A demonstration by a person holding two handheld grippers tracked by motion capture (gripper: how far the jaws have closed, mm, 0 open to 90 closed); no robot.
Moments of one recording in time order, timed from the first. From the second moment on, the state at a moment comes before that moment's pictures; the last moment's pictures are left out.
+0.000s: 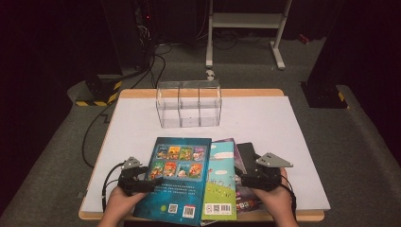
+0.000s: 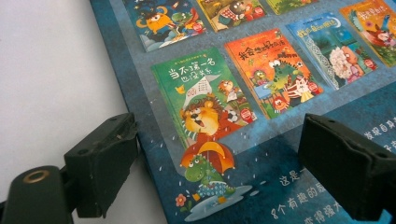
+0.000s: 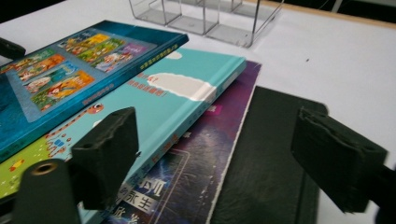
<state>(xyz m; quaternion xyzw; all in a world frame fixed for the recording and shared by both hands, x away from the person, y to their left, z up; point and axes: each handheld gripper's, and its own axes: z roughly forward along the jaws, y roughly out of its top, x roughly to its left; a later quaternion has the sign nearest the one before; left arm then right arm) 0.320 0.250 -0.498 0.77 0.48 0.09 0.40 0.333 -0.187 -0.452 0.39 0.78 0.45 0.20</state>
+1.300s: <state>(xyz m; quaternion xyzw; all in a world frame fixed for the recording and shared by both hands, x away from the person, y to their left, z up) 0.317 0.195 -0.489 0.80 0.42 0.09 0.42 0.326 -0.158 -0.457 0.39 0.80 0.44 0.14</state>
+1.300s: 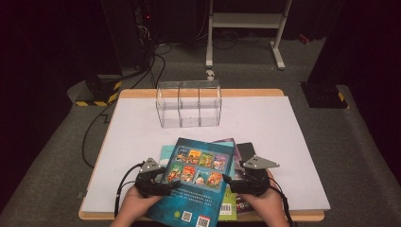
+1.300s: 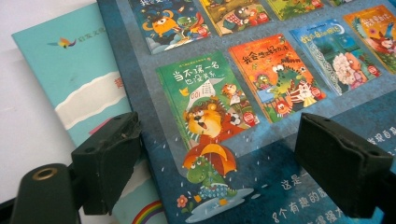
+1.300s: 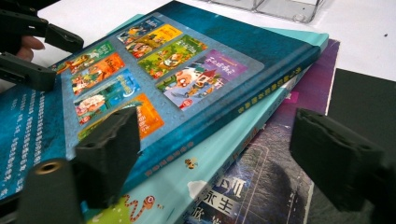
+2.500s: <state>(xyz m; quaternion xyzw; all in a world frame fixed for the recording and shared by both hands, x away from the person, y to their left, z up) 0.315 0.181 -0.490 0.79 0.40 0.09 0.46 0.320 -0.163 -0.457 0.42 0.80 0.41 0.10</state>
